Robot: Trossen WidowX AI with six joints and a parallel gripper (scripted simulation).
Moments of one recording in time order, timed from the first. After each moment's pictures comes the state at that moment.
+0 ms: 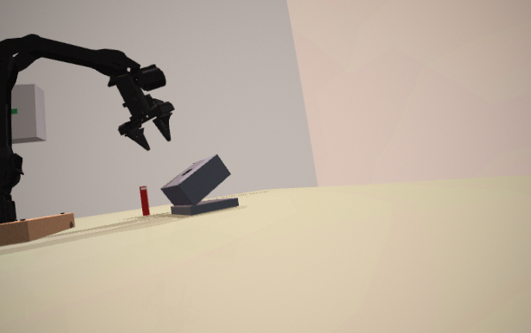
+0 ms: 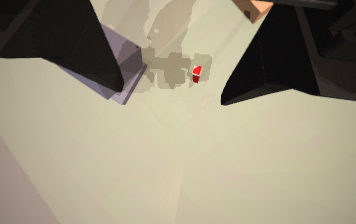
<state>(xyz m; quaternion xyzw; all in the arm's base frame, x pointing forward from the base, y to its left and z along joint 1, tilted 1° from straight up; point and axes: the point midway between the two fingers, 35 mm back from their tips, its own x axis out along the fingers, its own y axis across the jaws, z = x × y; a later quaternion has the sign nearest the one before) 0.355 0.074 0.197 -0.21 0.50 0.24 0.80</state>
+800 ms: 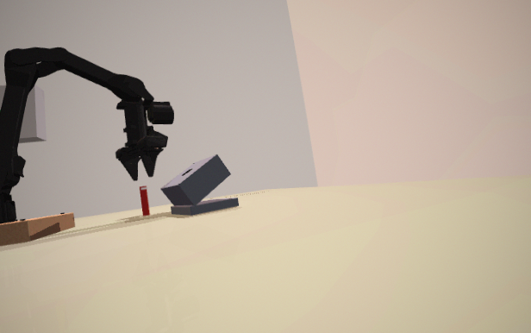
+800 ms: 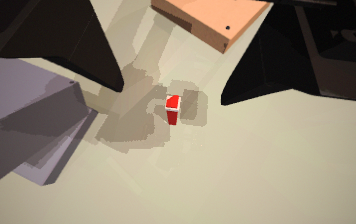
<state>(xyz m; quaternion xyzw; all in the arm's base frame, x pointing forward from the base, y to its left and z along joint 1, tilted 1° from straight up) 0.315 0.062 0.105 -0.16 0.68 0.16 0.70</state>
